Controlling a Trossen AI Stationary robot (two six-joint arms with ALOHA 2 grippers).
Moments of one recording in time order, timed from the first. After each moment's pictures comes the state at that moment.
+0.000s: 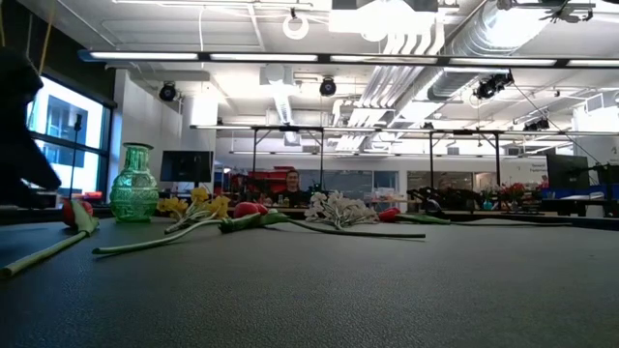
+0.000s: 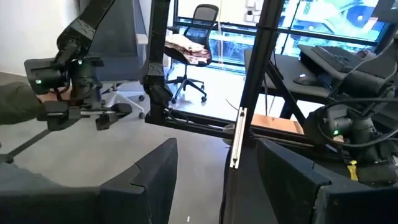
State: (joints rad) left arm -0.98 1.44 0.55 -0.73 -0.83 -2.18; right arm 0.89 2.20 1.95 0.07 0.69 0.02
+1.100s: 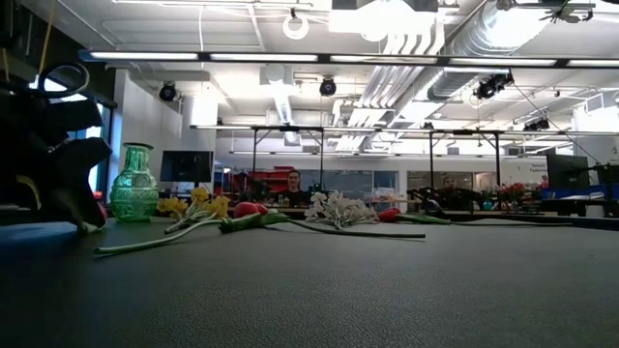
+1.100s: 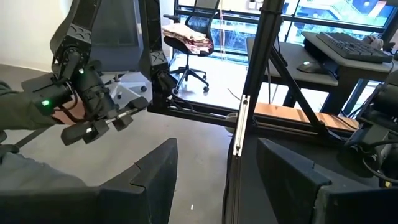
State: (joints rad) left arm -0.69 1.60 0.57 -0.72 -0.77 -1.85; right arm 0.89 2.20 1.95 0.01 0.68 0.08
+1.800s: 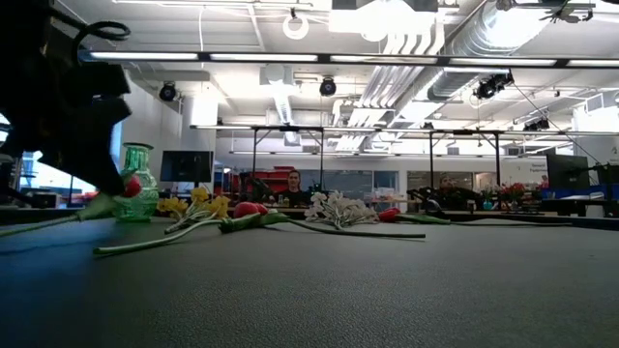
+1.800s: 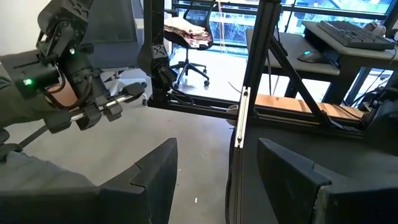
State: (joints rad) left arm -0.61 1.47 0.65 -0.78 -0.80 -1.59; right arm 0.89 2.20 1.95 -0.03 0.68 0.13
